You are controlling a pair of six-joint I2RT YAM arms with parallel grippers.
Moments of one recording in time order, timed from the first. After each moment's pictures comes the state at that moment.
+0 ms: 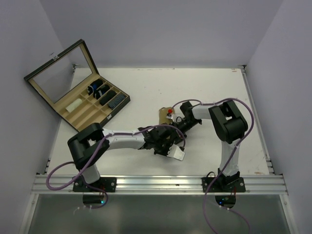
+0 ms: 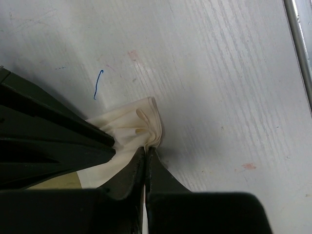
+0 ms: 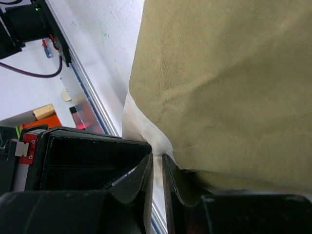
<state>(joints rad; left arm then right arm) -1.06 1.74 0.95 -0.25 0.33 0.84 0.42 2.03 1.08 -0.65 -0.96 -0.06</state>
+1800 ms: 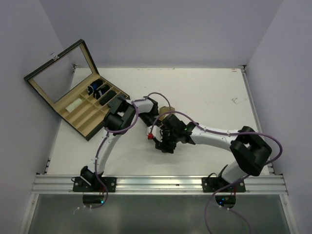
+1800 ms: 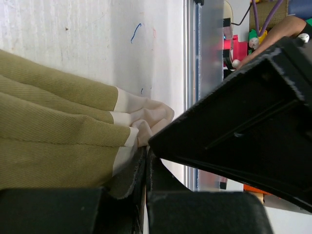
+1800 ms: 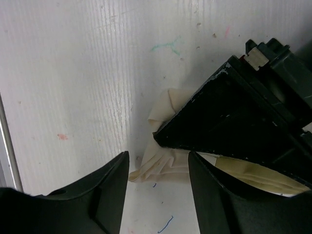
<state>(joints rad) -0.60 2.52 1.75 -1.38 1.20 0.90 0.87 1.54 0.85 -0.32 -0.33 -0.51</state>
